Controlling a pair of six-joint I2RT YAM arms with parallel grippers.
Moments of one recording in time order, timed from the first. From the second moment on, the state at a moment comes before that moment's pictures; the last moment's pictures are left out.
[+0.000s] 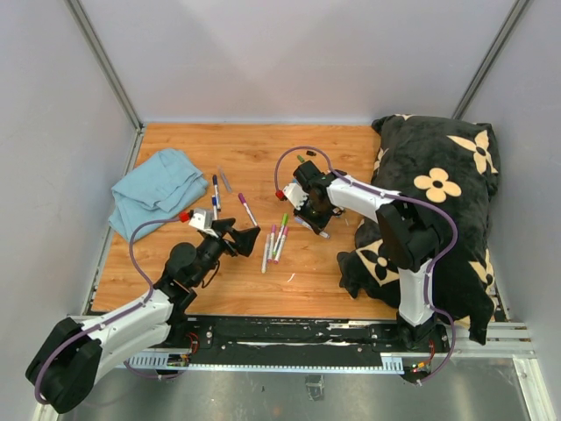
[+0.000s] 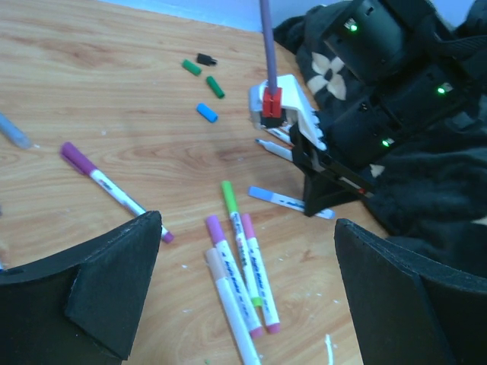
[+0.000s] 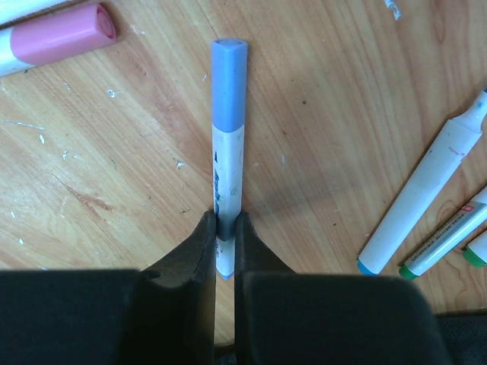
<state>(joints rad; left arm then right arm) -0.61 0.81 0.10 0.74 -0.12 -0.38 0.63 1.99 1.42 -0.75 -0.08 -0.43</state>
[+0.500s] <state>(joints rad) -0.61 1.02 0.04 1.06 0.06 -0.73 0.61 1.91 1.36 -0.72 -0.14 -0.44</state>
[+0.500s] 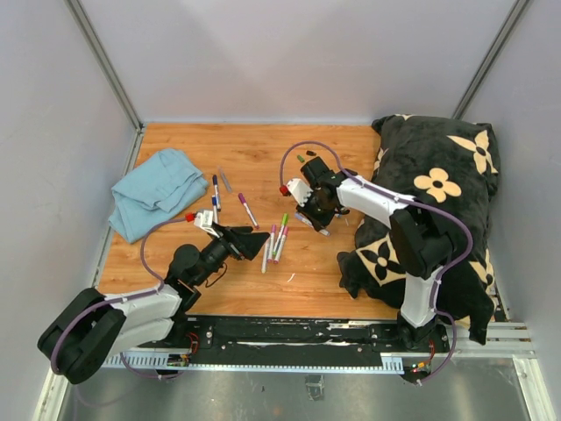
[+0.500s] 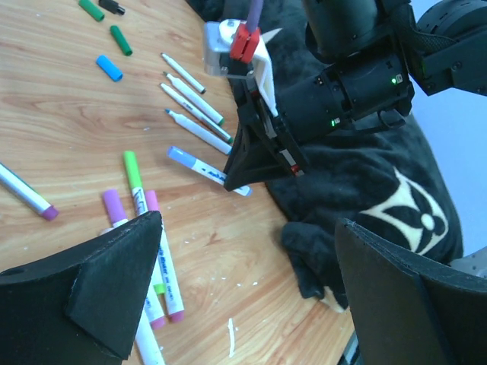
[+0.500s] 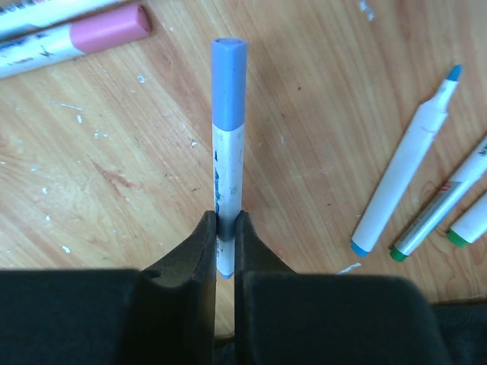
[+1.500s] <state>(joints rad) -0.63 1.28 0.03 1.37 0.08 -0.87 0.53 1.76 1.31 -0.65 -0.42 -0.42</state>
